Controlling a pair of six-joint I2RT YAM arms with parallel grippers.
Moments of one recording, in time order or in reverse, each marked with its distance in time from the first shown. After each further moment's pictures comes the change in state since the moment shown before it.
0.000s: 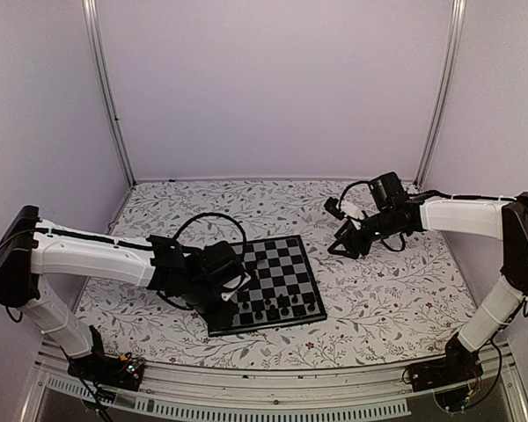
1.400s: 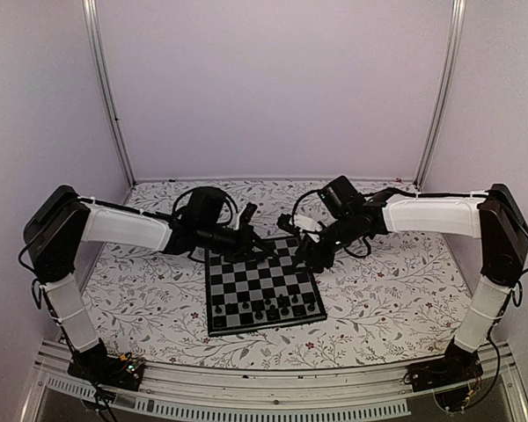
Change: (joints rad) left arm 0.402 0.270 0.056 0.875 0.662 -0.516; right arm 0.281 0.172 0.230 -0.119 0.062 0.076
